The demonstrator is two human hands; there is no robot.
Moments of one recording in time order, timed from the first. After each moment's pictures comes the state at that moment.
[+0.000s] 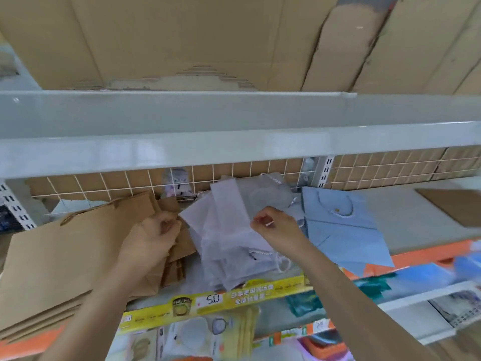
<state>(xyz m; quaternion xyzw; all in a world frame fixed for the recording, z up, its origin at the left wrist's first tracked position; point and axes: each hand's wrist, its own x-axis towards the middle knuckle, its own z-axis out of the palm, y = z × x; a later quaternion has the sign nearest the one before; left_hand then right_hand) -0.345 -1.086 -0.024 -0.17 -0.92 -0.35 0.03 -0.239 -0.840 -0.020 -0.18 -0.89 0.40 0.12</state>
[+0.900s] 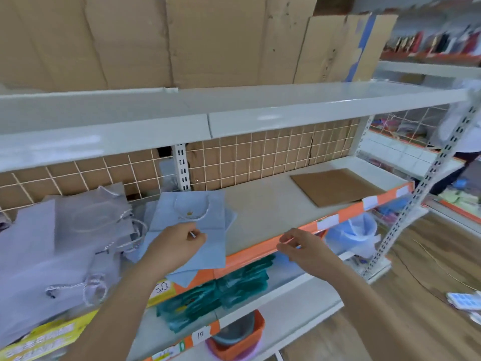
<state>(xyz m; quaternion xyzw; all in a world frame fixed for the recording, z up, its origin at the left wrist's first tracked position) -0.166 -0.693 -0.029 -0.34 -0.88 -0.30 -0.13 0.033 -0.485 -0.035 -0.34 -0.85 0.39 0.07</state>
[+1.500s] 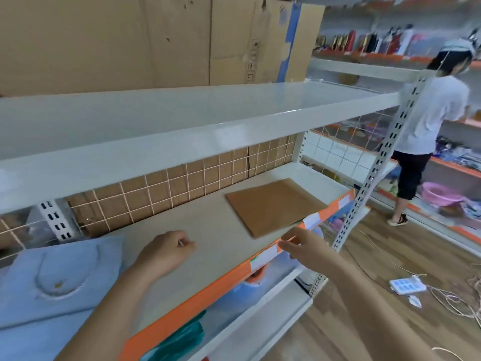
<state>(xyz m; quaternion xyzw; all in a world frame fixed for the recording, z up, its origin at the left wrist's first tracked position) -0.178 -0.432 -0.054 -0.38 -0.87 -0.25 -0.18 0.070 -0.252 -0.029 -0.44 -0.82 0.36 0.08</state>
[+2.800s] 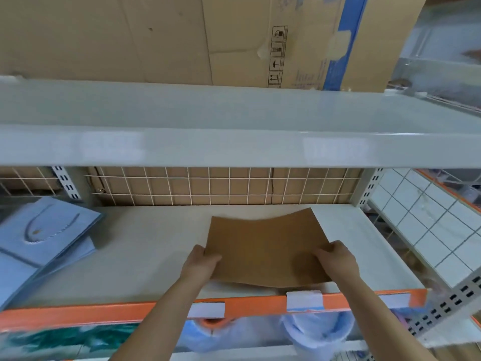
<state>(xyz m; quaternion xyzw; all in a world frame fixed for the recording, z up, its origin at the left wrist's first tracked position) -0.078 -0.192 -0.108 0.07 -0.85 -0.48 -0.20 0.020 0.086 -0.112 -0.42 -0.84 0.34 0.07</state>
